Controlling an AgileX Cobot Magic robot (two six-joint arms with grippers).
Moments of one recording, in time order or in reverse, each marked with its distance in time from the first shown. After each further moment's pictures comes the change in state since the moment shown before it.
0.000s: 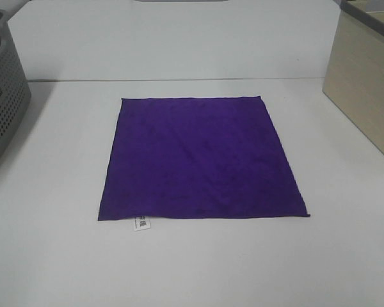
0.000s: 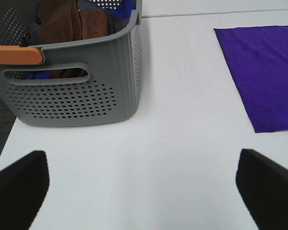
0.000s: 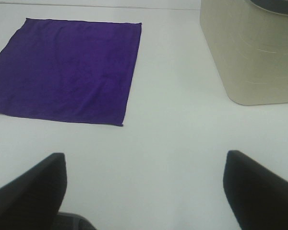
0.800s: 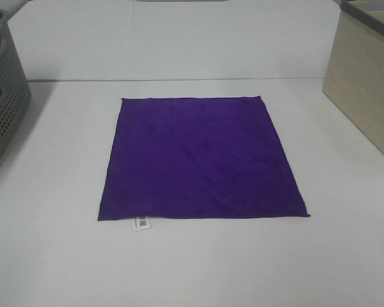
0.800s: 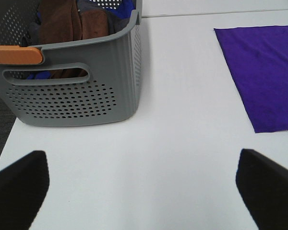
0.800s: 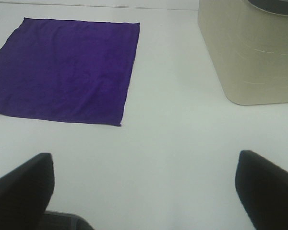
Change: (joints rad) left arm 0.000 0.000 0.000 0.000 0.000 0.000; right arm 0.000 0.000 0.000 -0.006 0.000 0.000
